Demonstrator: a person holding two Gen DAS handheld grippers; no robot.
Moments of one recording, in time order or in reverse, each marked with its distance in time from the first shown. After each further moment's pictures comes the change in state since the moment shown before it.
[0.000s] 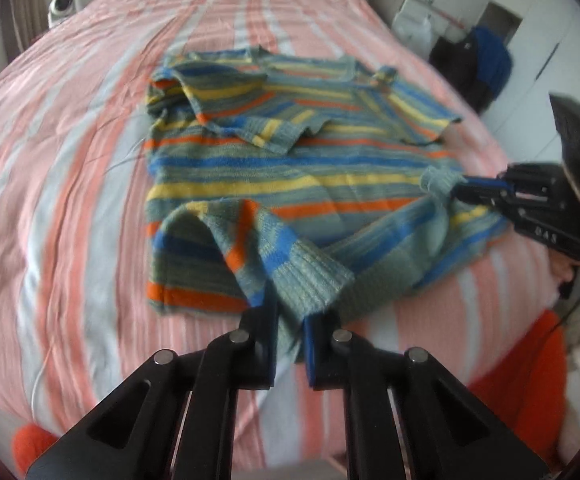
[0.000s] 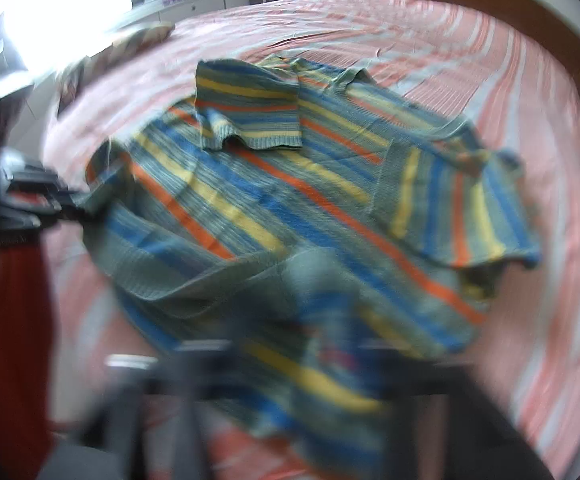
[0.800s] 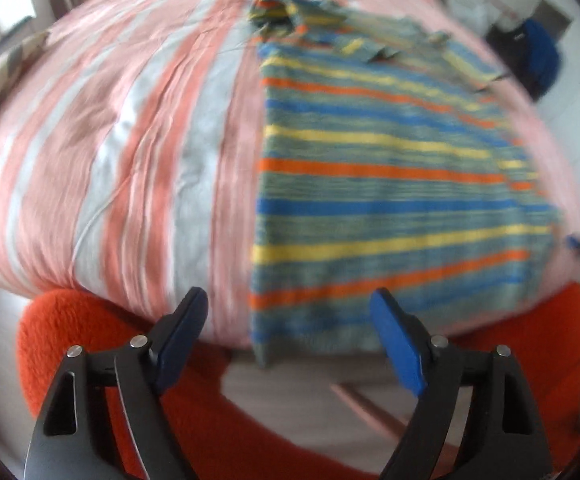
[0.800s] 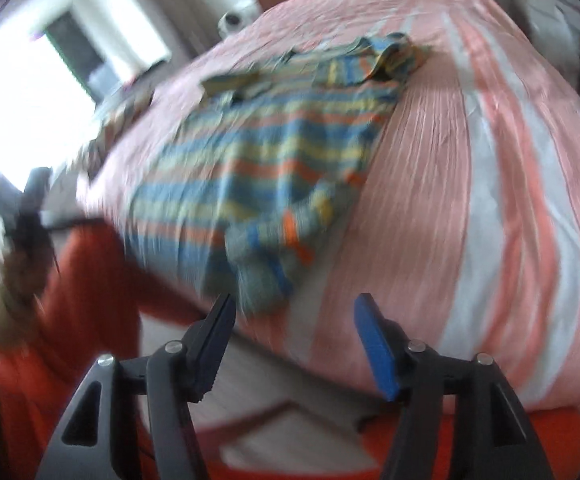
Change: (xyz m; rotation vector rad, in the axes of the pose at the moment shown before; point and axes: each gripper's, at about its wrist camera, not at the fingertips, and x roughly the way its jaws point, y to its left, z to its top) left arm -0.014 0.022 -0.079 -0.089 0.132 0.259; right arm -0.095 0.006 -0.183 0.530 -0.091 0.105
